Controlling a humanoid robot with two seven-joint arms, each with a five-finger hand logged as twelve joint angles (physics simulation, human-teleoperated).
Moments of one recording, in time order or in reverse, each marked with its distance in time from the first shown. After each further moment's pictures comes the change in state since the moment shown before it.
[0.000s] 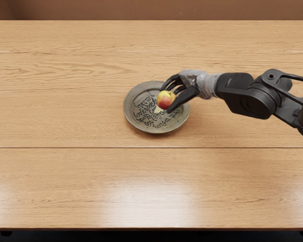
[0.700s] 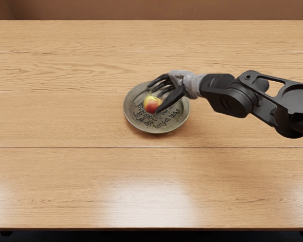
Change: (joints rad) left arm 0.000 0.000 0.000 0.000 0.000 0.000 0.000; right arm 0.004 0.131 0.001 -0.139 -0.019 -0.019 0.008
